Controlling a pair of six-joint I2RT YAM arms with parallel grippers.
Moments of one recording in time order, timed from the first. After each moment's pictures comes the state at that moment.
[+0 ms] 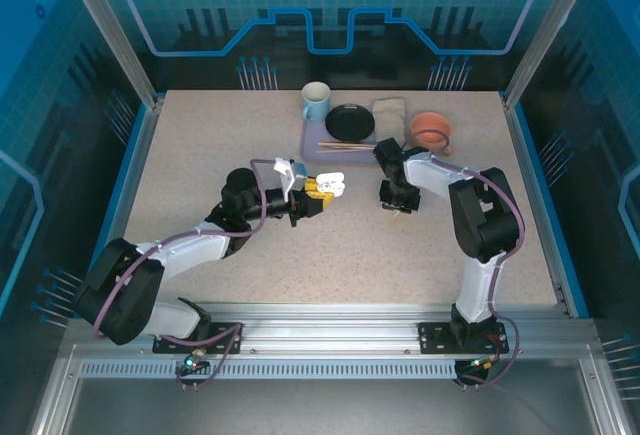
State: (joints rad) left arm -0.48 1.37 0.59 0.73 0.76 -0.14; right arm 0.37 1.91 1.26 -0.83 0.15 0.68
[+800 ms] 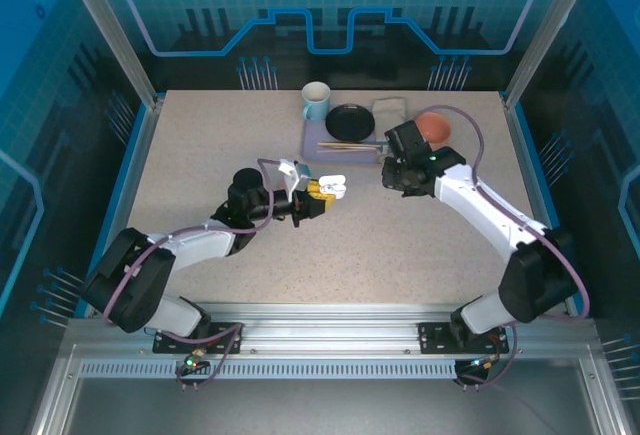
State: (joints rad) left arm -0.48 1.45 0.59 0.75 0.75 -0.14; right arm 0.47 1.46 1.24 -0.79 0.18 0.62
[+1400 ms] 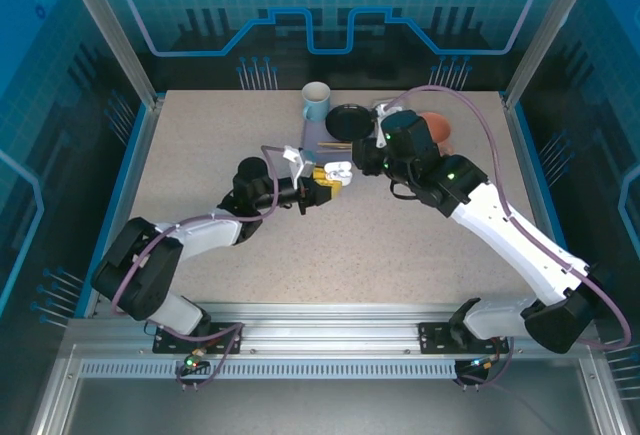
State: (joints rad) left arm -0.48 1.52 0.70 0.78 0.75 -0.20; right arm 0.70 1.30 1.39 -0.64 0.17 0.42
